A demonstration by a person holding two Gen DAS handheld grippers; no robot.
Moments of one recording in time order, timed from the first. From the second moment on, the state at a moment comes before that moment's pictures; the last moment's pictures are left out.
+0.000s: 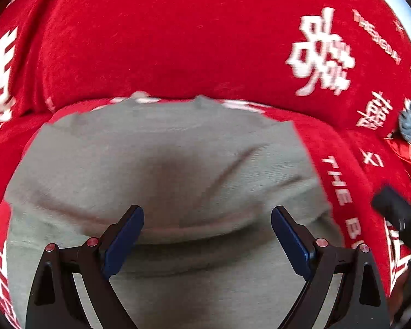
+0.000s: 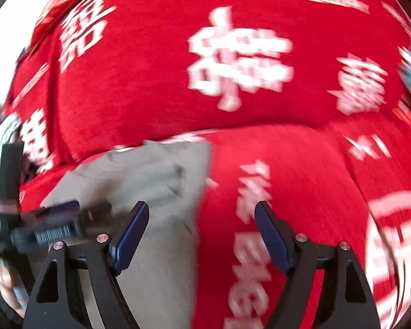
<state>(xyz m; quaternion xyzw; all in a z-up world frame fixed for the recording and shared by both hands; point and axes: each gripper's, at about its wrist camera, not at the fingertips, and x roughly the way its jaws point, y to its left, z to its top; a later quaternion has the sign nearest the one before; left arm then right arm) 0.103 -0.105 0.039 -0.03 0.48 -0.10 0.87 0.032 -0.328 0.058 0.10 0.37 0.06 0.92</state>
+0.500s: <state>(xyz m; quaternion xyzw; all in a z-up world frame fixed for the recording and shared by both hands) 0.099 -0.065 0.012 -0.02 0.47 -0.11 0.87 0.149 -0.278 0.022 0.01 0.45 0.26 0.85</state>
